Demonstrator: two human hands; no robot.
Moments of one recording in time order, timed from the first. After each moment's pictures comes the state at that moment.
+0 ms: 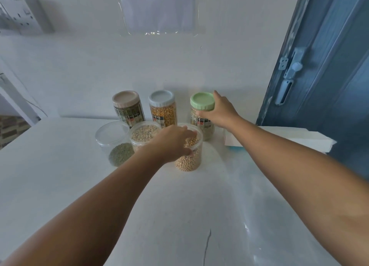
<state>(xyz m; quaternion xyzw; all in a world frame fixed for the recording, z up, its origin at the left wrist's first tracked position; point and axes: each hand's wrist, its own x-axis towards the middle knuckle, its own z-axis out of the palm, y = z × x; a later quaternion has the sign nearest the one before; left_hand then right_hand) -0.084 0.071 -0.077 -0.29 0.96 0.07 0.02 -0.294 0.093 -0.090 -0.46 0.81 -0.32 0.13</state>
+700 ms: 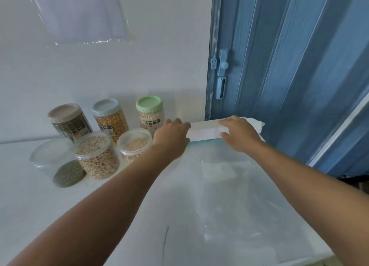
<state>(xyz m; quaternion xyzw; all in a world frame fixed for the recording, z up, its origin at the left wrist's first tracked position) -0.194 0.142 -0.097 -0.23 0.97 0.00 -0.06 -0.375 0.293 -0.127 -0.42 0.90 -0.13 0.00</state>
